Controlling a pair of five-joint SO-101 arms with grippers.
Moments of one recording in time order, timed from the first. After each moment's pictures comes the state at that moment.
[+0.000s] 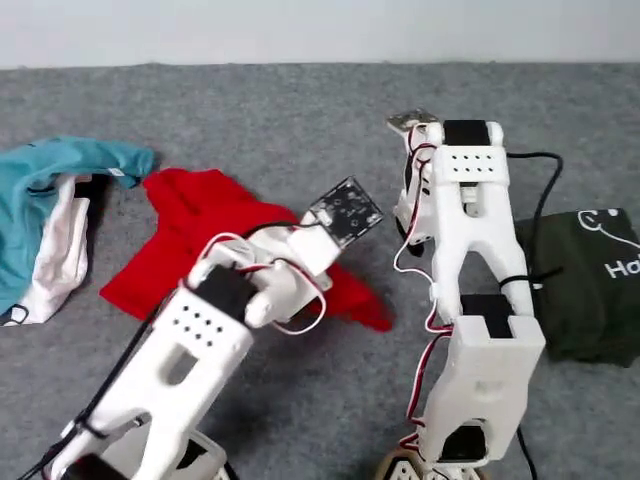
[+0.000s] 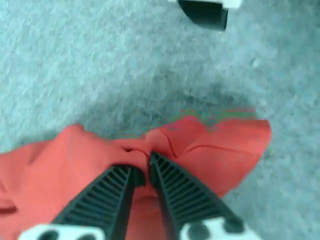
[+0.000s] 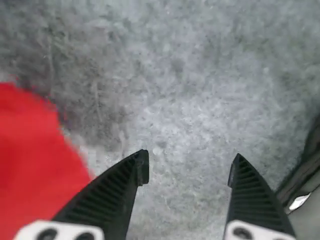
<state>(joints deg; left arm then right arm) 28.6 -28.0 37.4 58.9 -14.9 -3.5 25.8 -24.2 99.9 18.2</state>
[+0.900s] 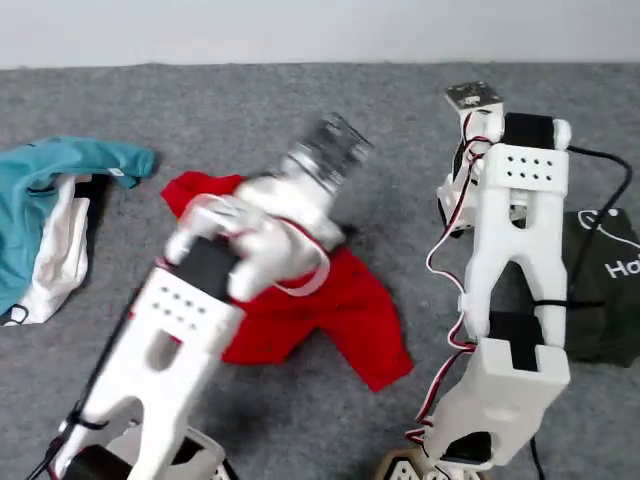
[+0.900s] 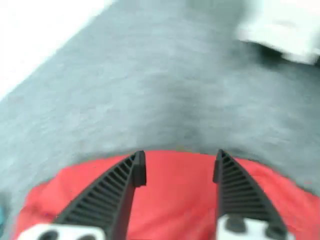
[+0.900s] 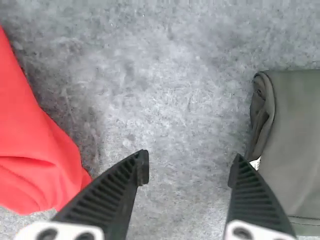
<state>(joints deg) 22.6 -25.5 19.3 62.5 -8.9 3.9 16.6 -24.8 100.4 18.2</state>
